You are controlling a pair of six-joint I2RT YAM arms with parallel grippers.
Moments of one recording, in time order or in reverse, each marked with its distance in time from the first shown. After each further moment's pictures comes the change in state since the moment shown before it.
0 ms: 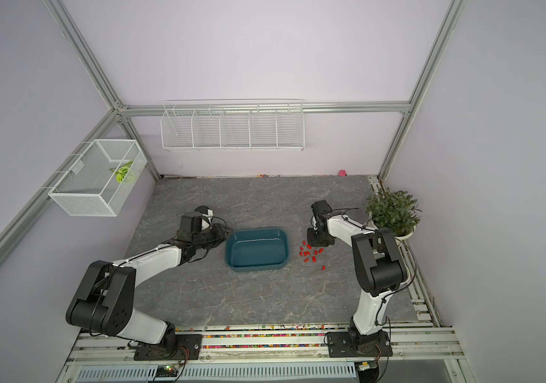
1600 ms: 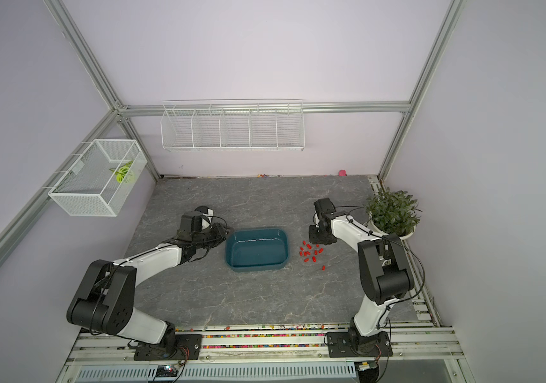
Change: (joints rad) left arm 0.000 0.006 0.008 -0.001 0.000 0.000; right arm -0.008 -0.084 -0.019 -0.003 0.004 0.000
